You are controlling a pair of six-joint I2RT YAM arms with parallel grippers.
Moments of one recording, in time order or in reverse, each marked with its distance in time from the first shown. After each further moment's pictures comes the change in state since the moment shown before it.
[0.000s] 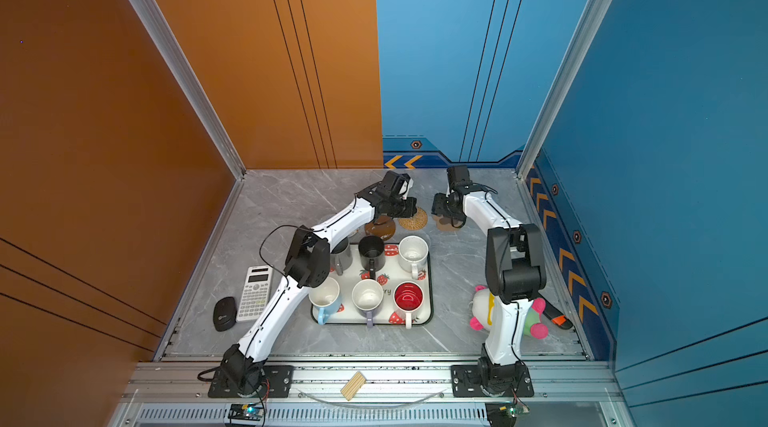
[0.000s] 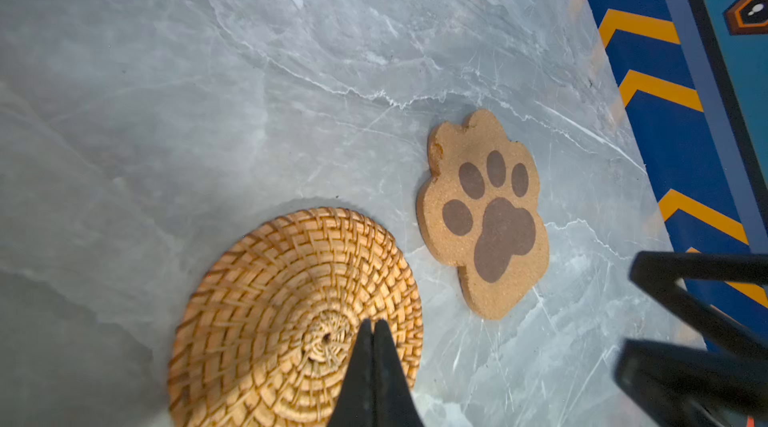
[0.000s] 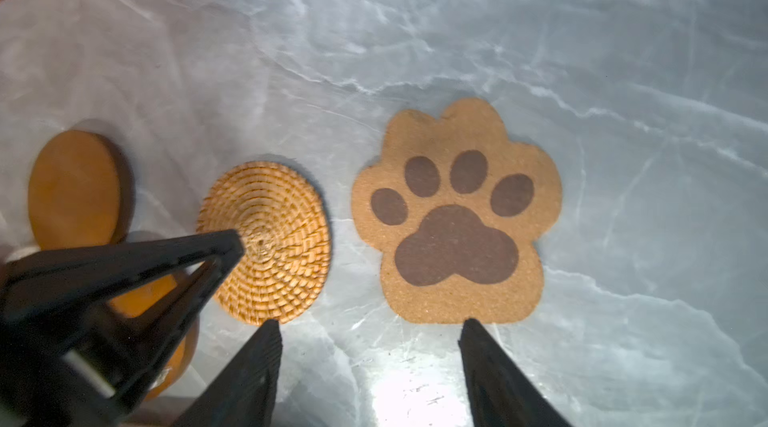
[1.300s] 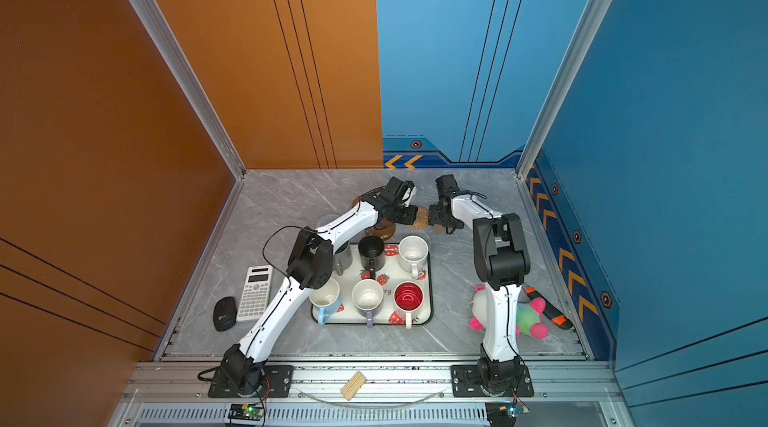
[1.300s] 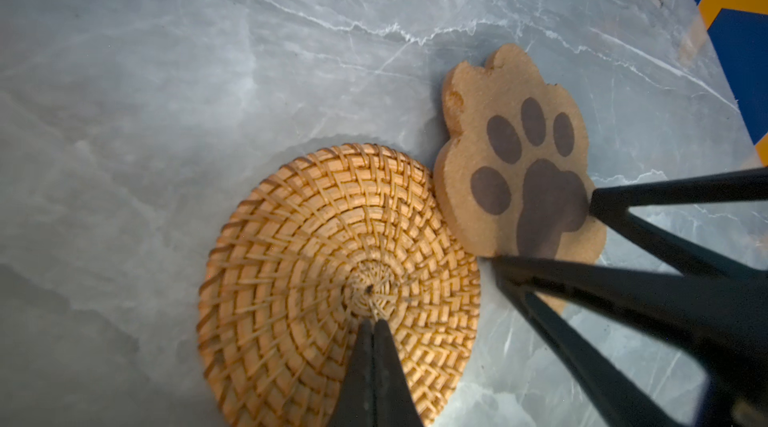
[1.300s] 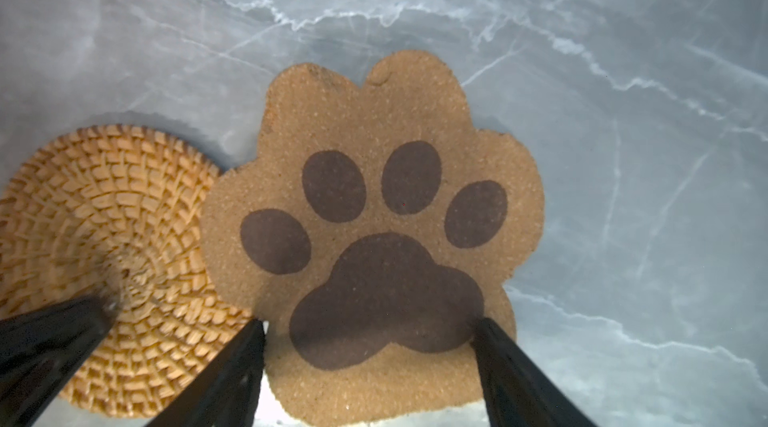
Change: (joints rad) left arm -0.022 0.031 0.003 -0.063 -0.060 0.126; right arm 0.027 0.168 0.027 -0.004 0.185 -0.060
